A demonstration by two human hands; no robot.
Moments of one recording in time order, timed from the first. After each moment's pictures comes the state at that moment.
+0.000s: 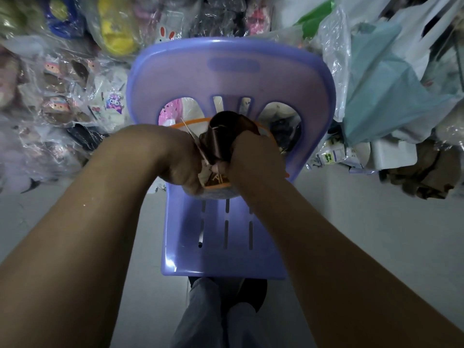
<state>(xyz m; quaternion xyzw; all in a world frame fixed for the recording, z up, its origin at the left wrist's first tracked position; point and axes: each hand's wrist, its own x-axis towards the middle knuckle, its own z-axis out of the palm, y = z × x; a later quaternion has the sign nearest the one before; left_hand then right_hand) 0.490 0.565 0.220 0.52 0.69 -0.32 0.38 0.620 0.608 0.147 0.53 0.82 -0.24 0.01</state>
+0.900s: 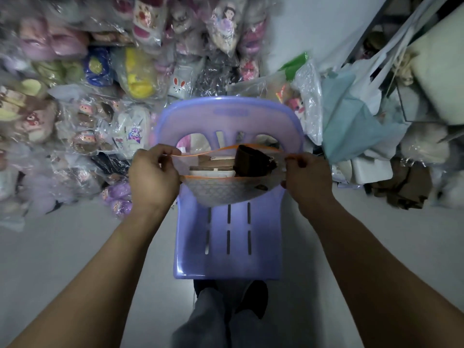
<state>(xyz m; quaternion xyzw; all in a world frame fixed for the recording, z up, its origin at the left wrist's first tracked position) 0.482 0.491 0.224 0.31 0.86 0.37 0.16 0.716 0.613 0.214 0.67 0.56 -0.43 -0.24</state>
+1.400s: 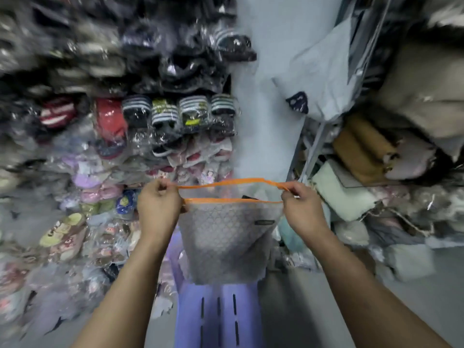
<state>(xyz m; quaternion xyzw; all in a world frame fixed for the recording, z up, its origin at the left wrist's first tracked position) 0.529 0.528 0.545 0.26 0.75 0.58 0.18 0.770 0.627 0.527 0.57 0.62 -0.39 -0.37</state>
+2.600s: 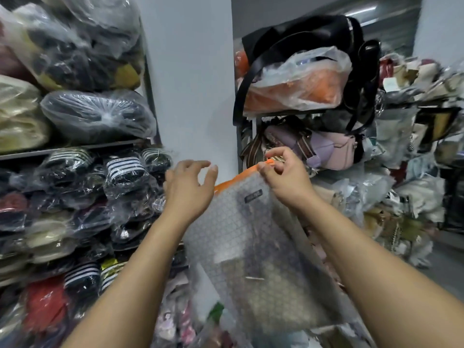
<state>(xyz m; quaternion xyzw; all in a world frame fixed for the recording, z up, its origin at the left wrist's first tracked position) 0.579 0.657 0.859 0.67 0.59 0.44 -0.01 0.790 0.647 0.863 0.40 0.62 -0.24 -0.63</state>
